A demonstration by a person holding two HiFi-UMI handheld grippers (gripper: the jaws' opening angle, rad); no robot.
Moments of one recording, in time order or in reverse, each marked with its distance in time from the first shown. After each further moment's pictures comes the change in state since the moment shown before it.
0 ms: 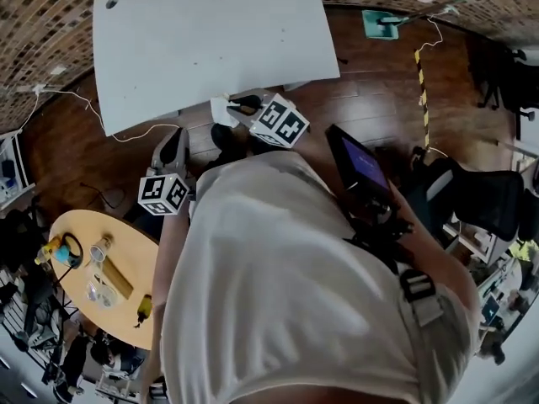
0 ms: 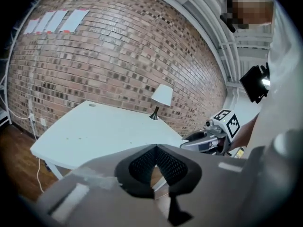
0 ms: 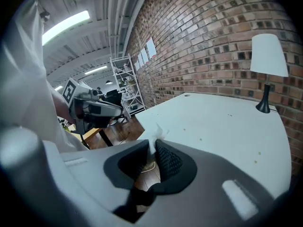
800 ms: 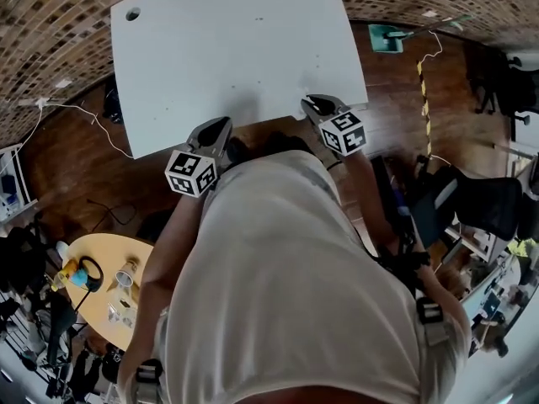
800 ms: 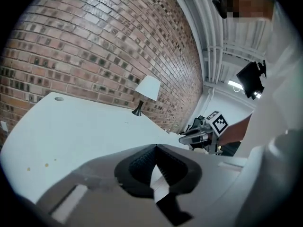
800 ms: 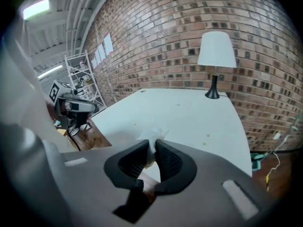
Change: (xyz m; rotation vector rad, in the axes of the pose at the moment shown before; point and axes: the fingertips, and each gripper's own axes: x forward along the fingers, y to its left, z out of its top) left arm 0.086 0.031 0.036 0.077 0.108 -0.347; right arm -0.046 -0.119 -0.022 0.267 0.031 -0.431
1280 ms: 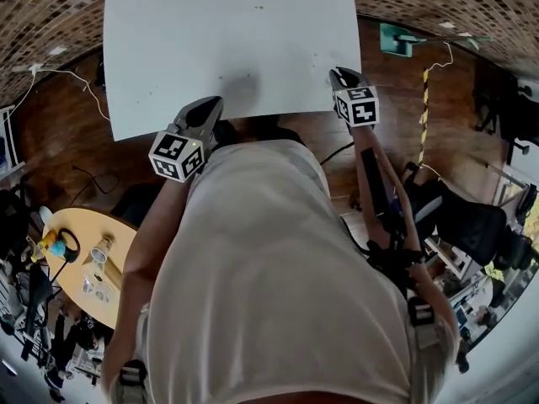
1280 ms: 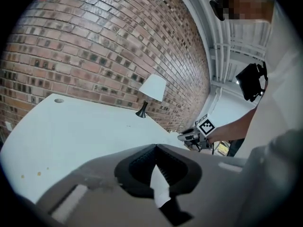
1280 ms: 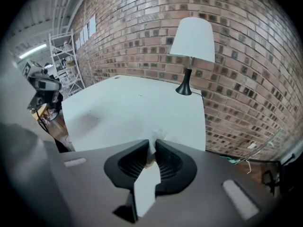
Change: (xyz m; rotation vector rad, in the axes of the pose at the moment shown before) left arm 0.041 -0.001 0.031 -0.036 0.007 0.083; right arm 0.002 -0.163 0.001 -0.067 0.152 -0.221
